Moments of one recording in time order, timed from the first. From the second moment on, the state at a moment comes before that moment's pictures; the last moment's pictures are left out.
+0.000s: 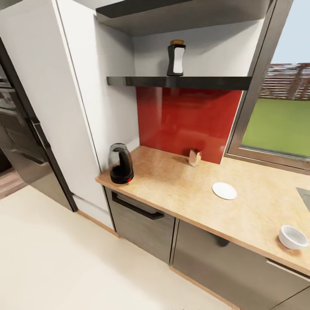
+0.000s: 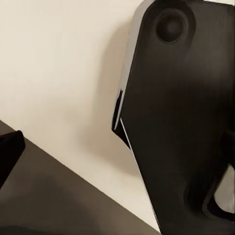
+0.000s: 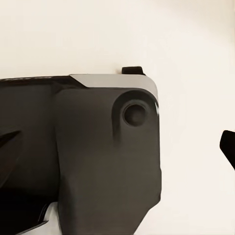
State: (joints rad) left arm 0.10 0.03 0.13 -0.15 0.09 -0.18 0.03; right arm -0.18 0.06 0.47 -0.05 -0.50 -0.08 -0.11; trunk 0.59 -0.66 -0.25
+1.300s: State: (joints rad) left arm 0.09 0.02 0.13 -0.21 0.09 -0.22 0.03; right arm -0.18 0.06 -0.11 -0.04 0.25 -0.08 -0.11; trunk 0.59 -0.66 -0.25
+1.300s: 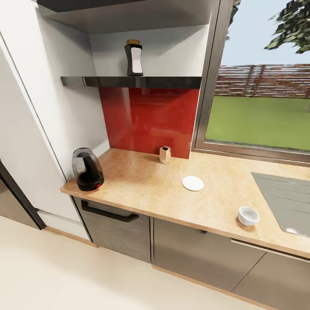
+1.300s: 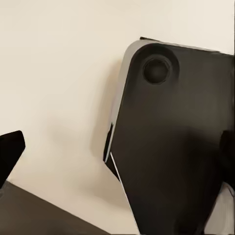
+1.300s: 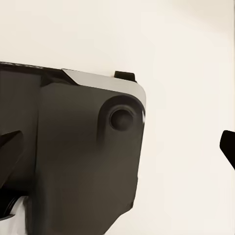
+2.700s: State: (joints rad) left arm -0.21 -0.01 -0.24 -0.80 0.09 -0.48 0.03; right arm -0.18 0.06 -0.11 -0.03 0.25 -0.18 -0.11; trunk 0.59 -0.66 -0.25
